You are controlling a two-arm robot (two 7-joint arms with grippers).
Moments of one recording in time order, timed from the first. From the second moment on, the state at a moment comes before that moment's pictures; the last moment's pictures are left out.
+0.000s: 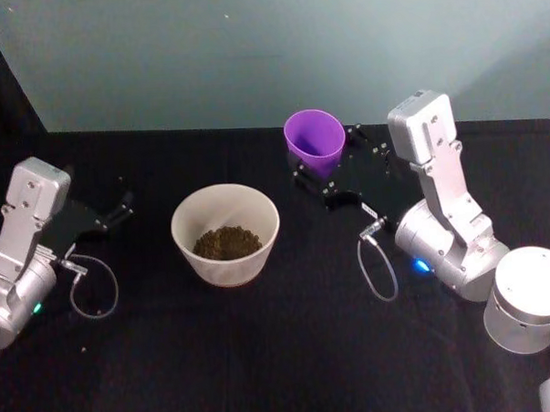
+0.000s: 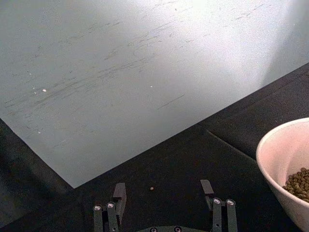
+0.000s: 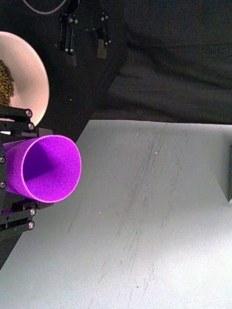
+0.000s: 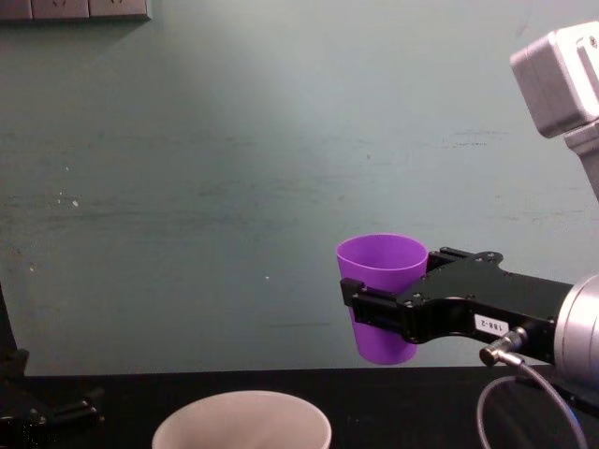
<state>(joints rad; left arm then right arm) -0.20 0.60 0.45 -1.41 -0.25 -0.12 0.03 0.15 0.18 -0.27 -1.66 -0.04 0.08 0.35</state>
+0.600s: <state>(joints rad) -0.20 0.60 0.45 -1.41 -0.25 -0.12 0.03 0.13 0.21 -0.25 -1.53 0.07 -0.01 0.35</state>
